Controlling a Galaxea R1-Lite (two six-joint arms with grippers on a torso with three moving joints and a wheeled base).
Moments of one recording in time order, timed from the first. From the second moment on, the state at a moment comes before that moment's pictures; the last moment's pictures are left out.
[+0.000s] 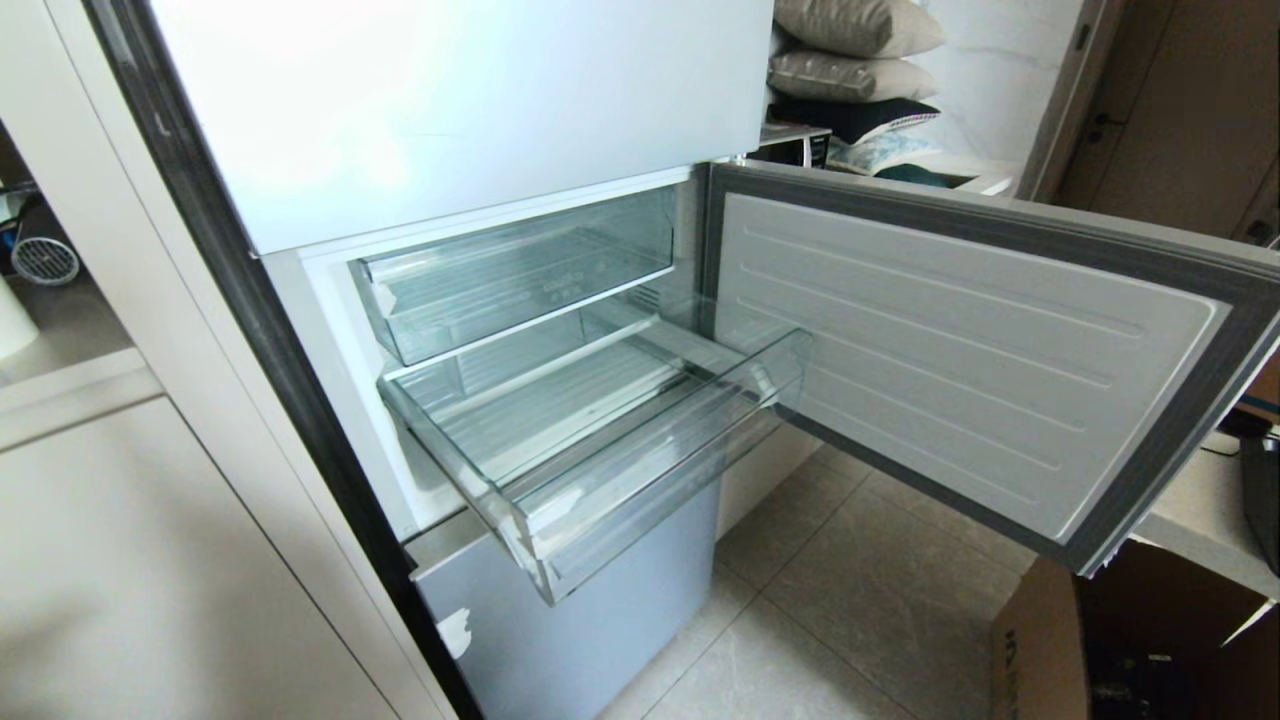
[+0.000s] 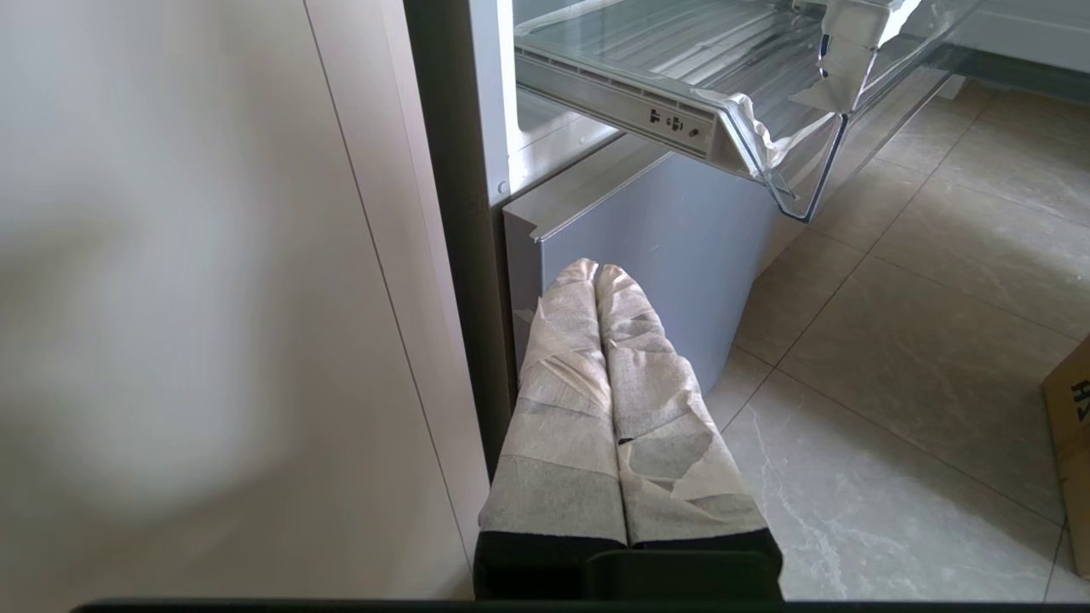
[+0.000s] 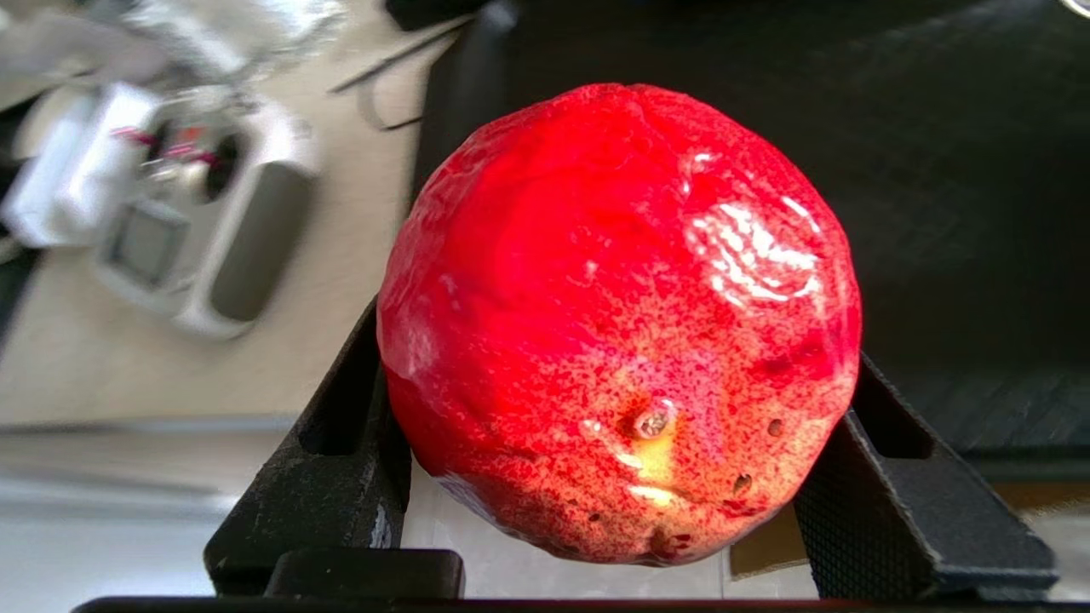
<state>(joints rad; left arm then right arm) 0.00 0.00 0.00 0.01 0.00 0.01 -1.11 1.87 -0.77 -0.71 0.49 0.27</state>
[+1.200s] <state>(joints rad) 0.00 0.00 0.00 0.01 0.00 0.01 -1.19 2.19 -0.93 -0.77 0.45 0.20</state>
